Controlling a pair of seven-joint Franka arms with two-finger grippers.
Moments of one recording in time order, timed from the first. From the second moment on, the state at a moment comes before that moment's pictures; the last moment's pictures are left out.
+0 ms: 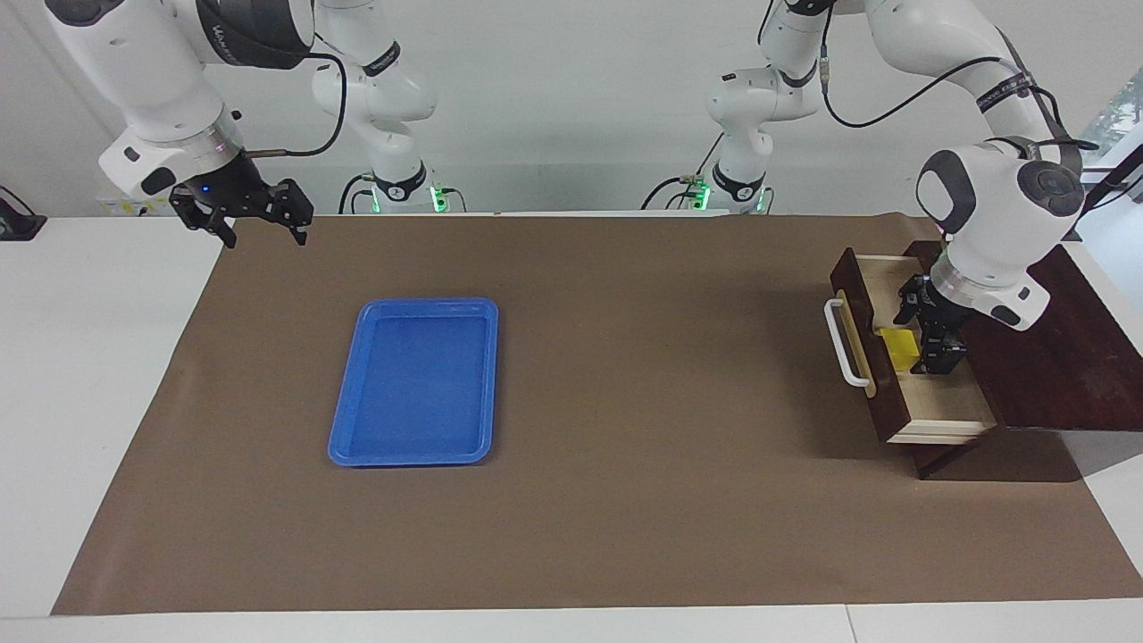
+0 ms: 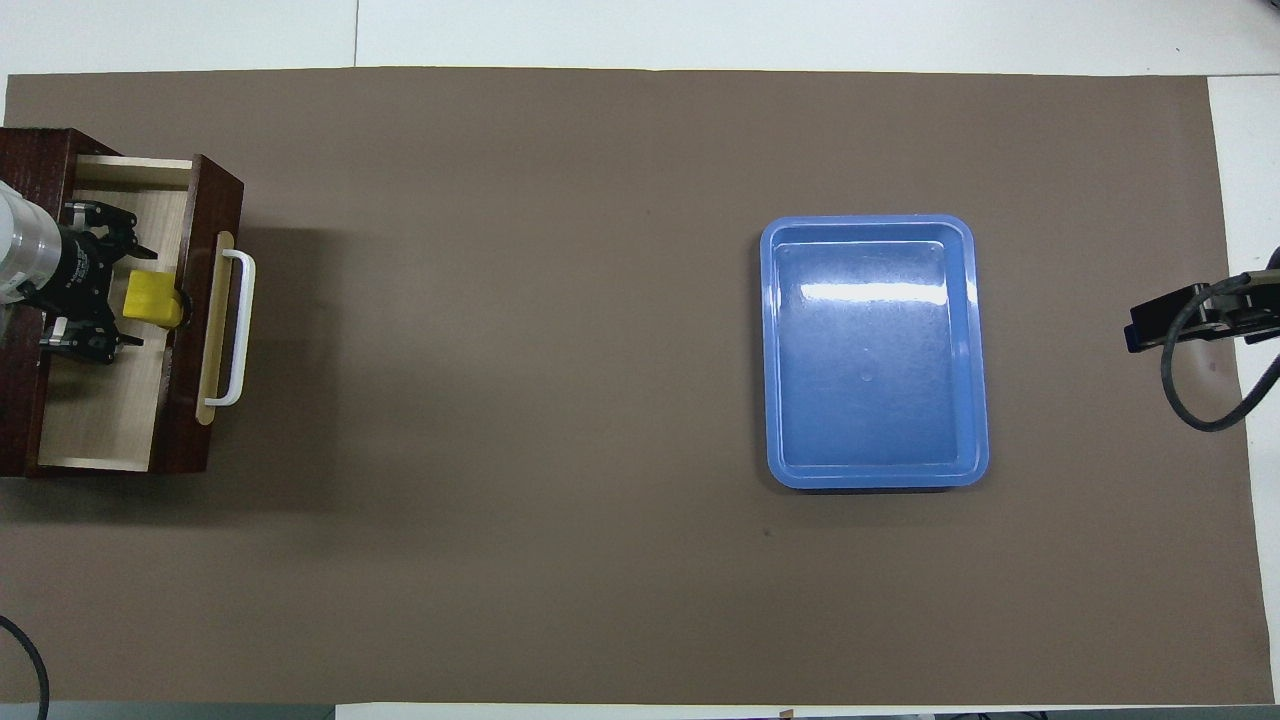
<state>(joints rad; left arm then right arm) 0.04 0.17 0.02 -1.83 0.06 2.00 -1.38 -0.11 -0.02 0.07 -1.62 -0.03 1.50 -0.09</state>
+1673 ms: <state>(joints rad) -0.40 0.27 0.00 -1.37 -0.01 1.53 -2.13 -0.09 -0.03 0.07 -1.72 0.16 1.53 0.39</state>
